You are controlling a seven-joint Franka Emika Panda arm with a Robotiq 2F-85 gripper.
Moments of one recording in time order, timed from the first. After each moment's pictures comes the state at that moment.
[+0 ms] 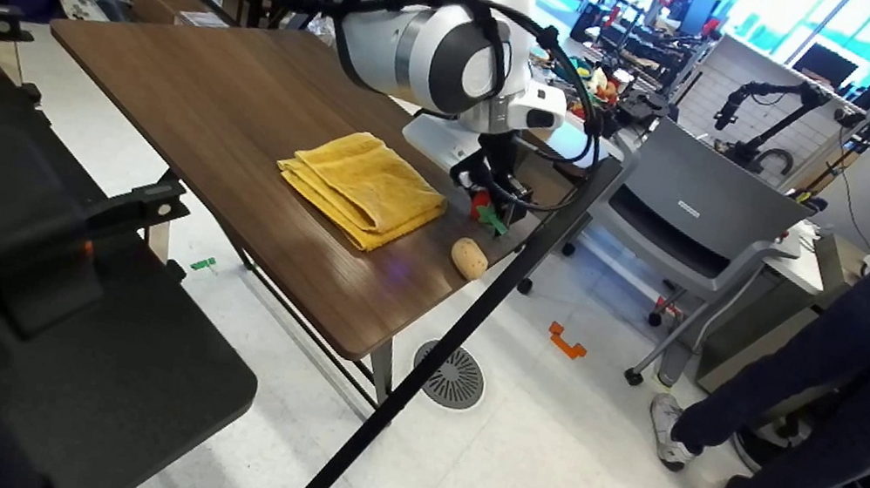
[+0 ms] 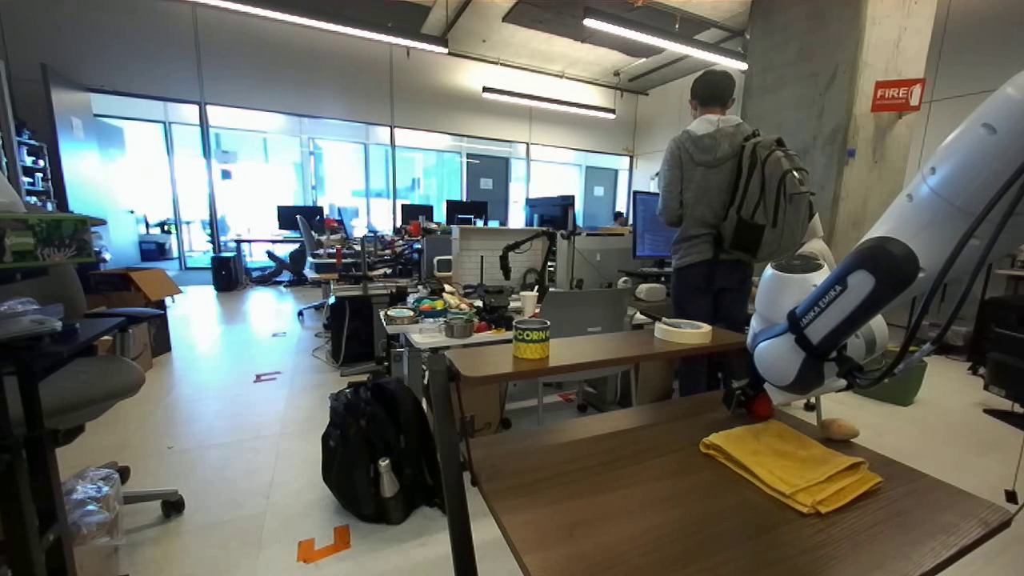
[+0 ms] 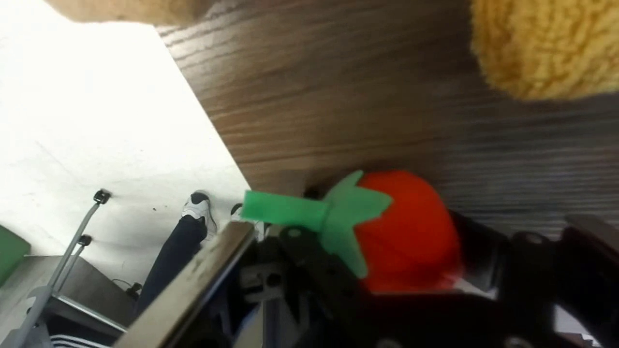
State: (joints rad) arm 0.05 1.33 -0.39 -1.16 0.05 2.84 0.22
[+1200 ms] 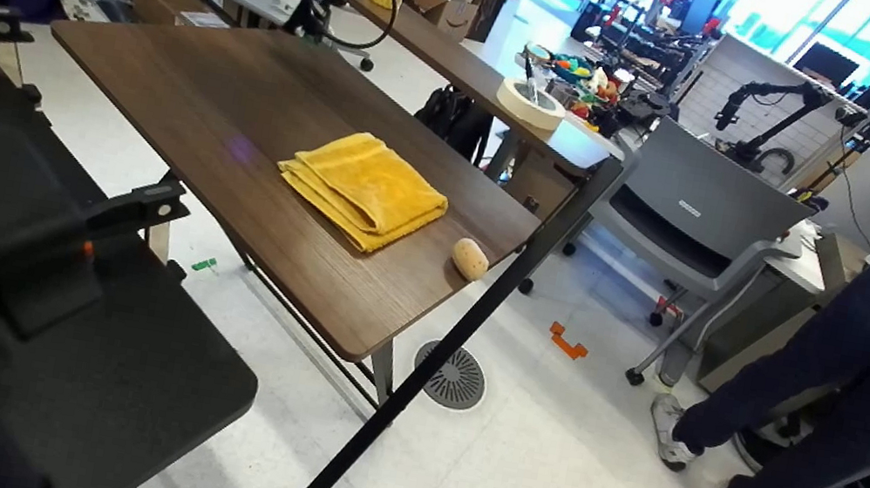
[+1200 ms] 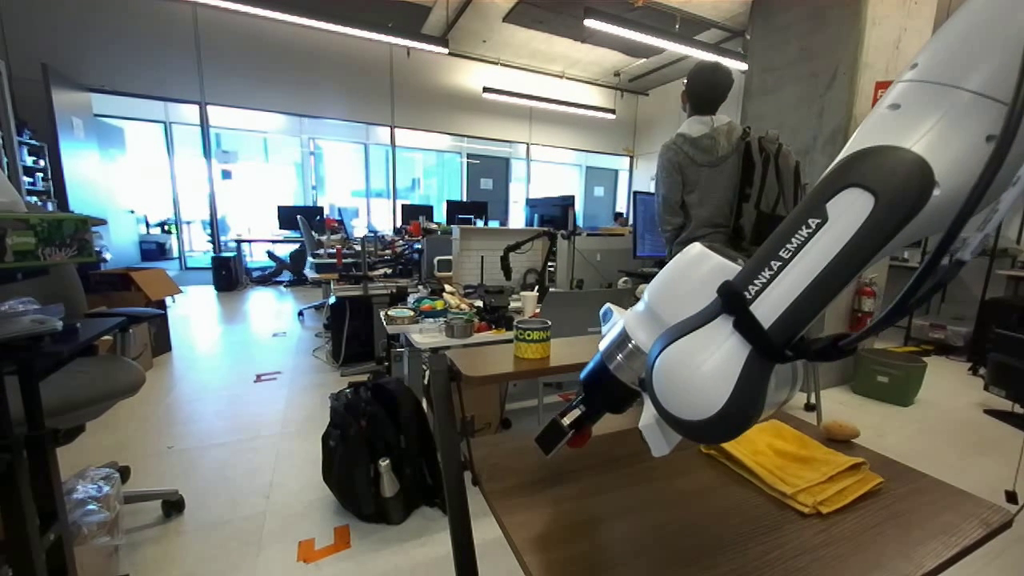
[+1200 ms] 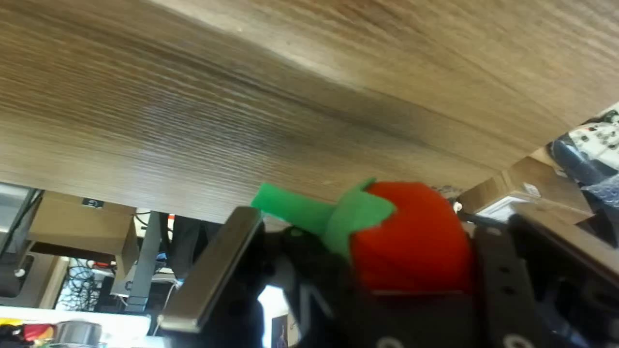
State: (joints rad) arm 0.11 1.11 0.21 -1.56 -0.18 3.26 -0.19
